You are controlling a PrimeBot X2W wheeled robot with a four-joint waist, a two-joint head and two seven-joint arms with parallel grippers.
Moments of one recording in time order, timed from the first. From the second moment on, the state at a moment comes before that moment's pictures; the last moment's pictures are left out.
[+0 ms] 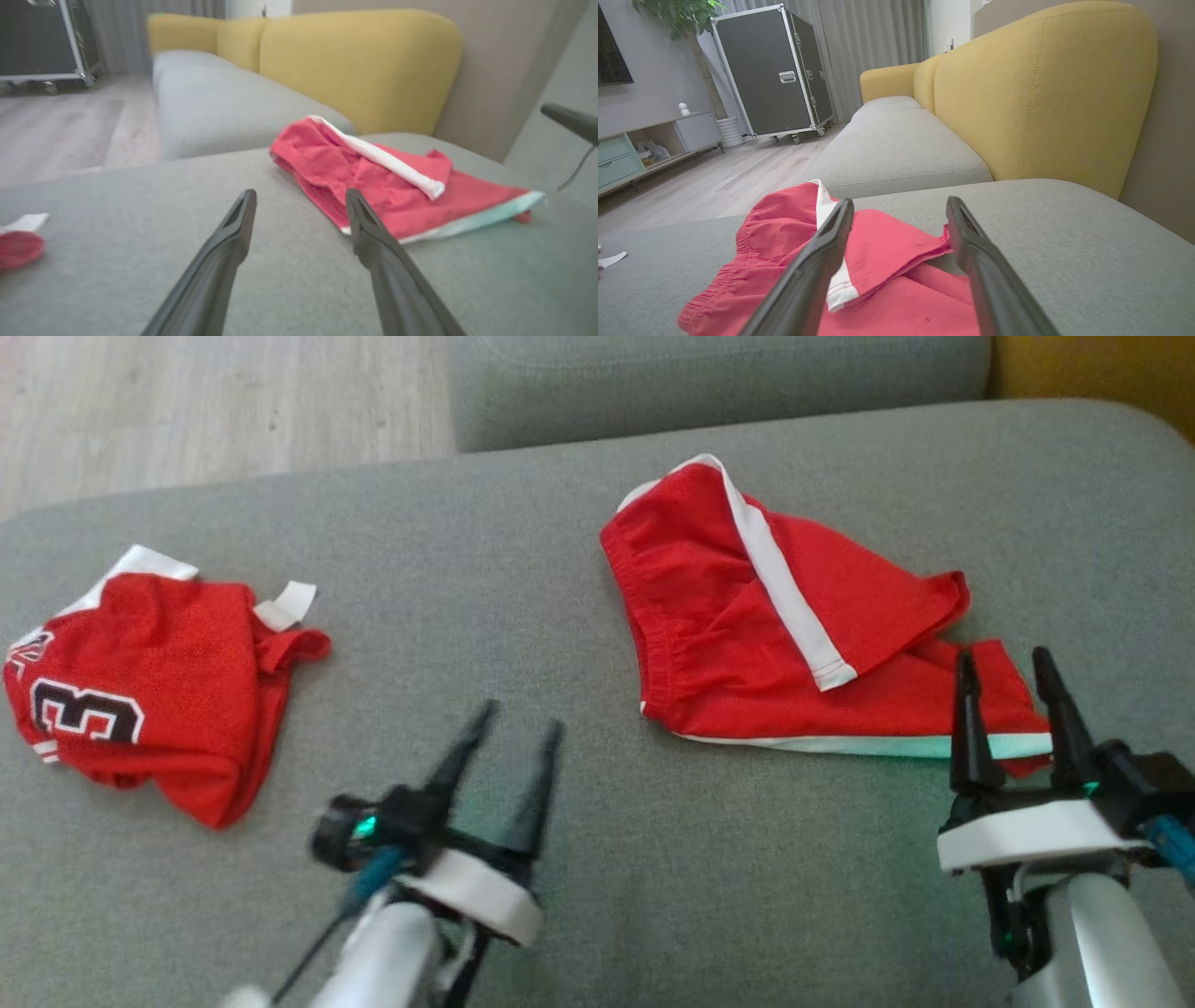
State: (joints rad) left arm -0.25 0.05 -0.41 0.43 -0.23 -0.12 -0.24; right arm -0.12 -0.05 -0.05 0.27 0.14 0.13 -0.25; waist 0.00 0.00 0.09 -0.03
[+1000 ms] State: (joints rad) left arm -0.70 0.15 -0.99 0.80 -0.50 -0.13 -0.23; right arm -0.22 -0.05 -0.05 0.22 0.18 0.13 -0.25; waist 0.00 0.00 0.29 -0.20
